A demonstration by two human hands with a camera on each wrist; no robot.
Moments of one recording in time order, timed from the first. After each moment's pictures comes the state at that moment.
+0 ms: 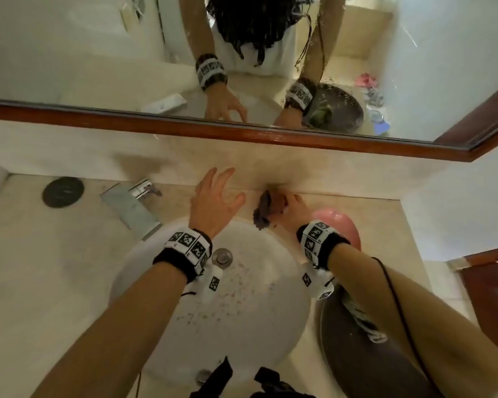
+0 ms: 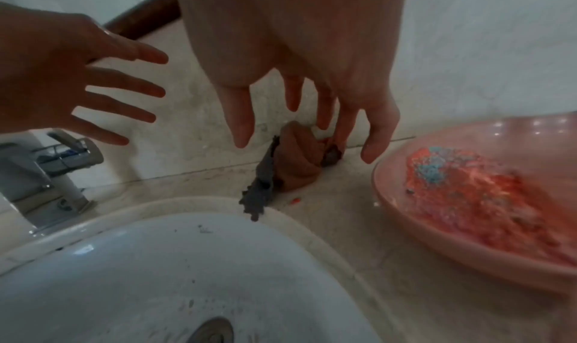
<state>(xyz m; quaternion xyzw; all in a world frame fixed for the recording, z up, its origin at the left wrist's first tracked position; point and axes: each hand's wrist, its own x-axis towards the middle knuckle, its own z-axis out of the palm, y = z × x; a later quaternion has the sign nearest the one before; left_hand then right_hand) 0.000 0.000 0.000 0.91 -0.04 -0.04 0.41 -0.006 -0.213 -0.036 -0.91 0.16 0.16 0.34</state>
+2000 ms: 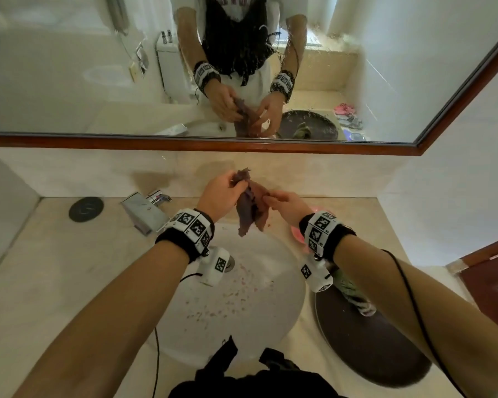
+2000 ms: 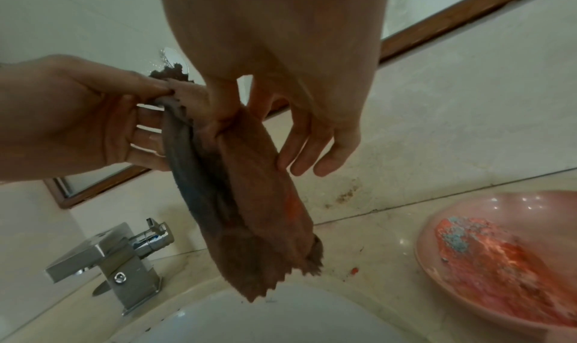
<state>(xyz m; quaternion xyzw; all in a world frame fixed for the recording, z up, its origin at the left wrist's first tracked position) -0.035 -0.007 0.085 0.85 -0.12 -0.09 0.51 -0.070 -0.192 0.058 -0.84 0.08 0.09 0.53</state>
